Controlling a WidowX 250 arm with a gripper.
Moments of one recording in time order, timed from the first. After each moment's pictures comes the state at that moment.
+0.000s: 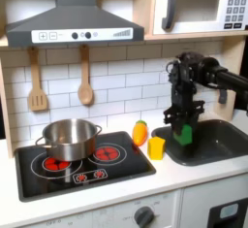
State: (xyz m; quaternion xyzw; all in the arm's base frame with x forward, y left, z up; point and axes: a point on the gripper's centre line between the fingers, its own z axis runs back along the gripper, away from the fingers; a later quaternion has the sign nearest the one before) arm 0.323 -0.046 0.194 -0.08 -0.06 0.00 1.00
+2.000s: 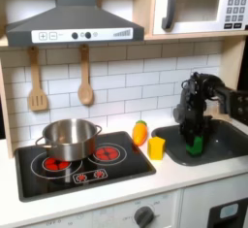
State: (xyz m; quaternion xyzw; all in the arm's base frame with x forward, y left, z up) arm 0.387 -0.131 0.114 -0.04 -0.02 0.04 1.00
